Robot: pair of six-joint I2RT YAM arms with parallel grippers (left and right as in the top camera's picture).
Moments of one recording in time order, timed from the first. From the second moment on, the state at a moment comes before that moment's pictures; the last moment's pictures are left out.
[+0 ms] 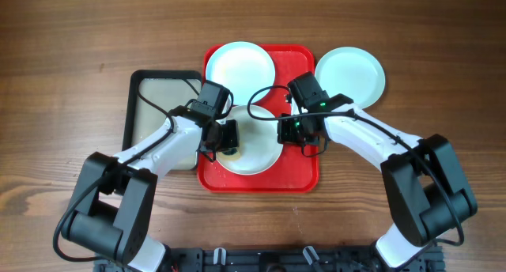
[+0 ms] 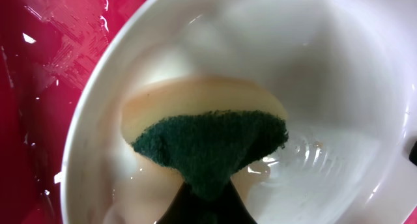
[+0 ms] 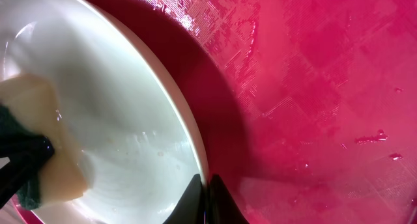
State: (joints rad) left arm -0.41 1.73 0.91 -0.50 0.21 -0.48; right arm 0.48 1.81 1.03 -0.53 -0.31 0.55
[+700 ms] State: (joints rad) left arm -0.46 1.73 0.90 -0.36 0.39 -0.54; right arm 0.48 1.81 1.03 -0.53 -0.31 0.55
